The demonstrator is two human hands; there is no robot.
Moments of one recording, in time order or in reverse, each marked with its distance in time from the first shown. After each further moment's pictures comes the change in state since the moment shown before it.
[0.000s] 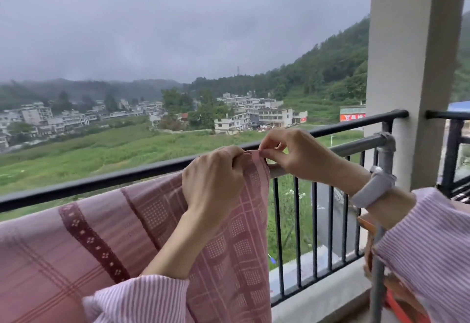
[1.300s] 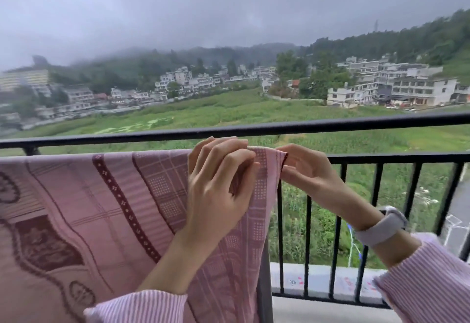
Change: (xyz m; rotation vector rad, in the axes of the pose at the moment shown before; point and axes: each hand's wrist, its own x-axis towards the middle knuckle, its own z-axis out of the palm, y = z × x) left_hand 0.038 0.244 0.274 0.183 0.444 0.267; right_hand -0.074 0.369 -0.084 1.207 -0.261 -0.219
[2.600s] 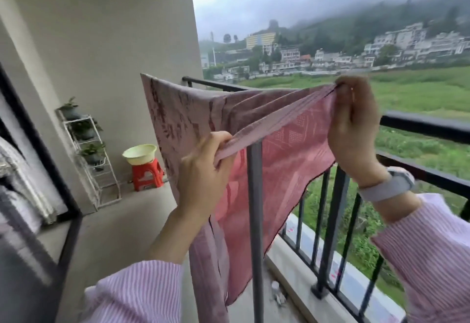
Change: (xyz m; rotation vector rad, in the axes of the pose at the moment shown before) left_hand -0.003 0.114 0.009 0.889 -0.025 -0.527; right_hand 0.060 0.031 -0.047 0.138 0.210 -0.499
